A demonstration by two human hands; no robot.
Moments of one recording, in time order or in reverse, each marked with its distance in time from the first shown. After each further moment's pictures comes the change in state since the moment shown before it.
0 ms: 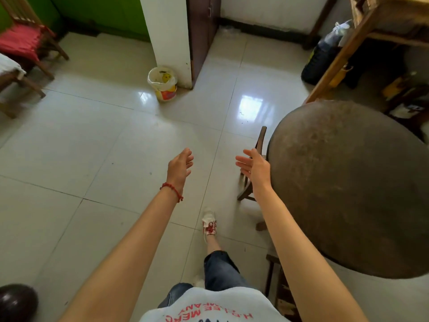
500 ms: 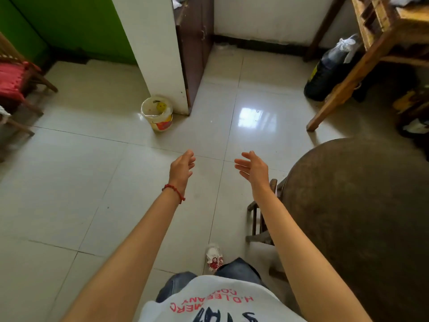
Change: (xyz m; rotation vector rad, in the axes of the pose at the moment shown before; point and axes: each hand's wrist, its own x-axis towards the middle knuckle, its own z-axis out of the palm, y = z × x) left_hand 0.216 0.151 0.068 0.088 -0.038 0.023; right_hand 0.219 -0.118 0.078 0.018 0.022 0.032
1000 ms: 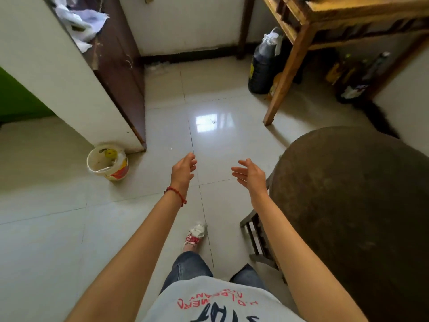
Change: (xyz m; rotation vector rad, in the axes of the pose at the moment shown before) left_hand 0.138 0.090 0.125 0.226 -0.328 0.045; right_hand 0.120 -0.051 -0.030 0.154 0.305 0.003
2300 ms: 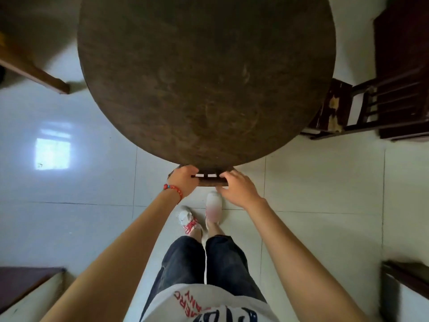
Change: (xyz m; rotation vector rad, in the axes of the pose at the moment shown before) left_hand 0.044 -0.184 0.246 1.711 -1.334 0.493; right_hand -0.028 0.226 -0.122 -0.410 0.508 0.572
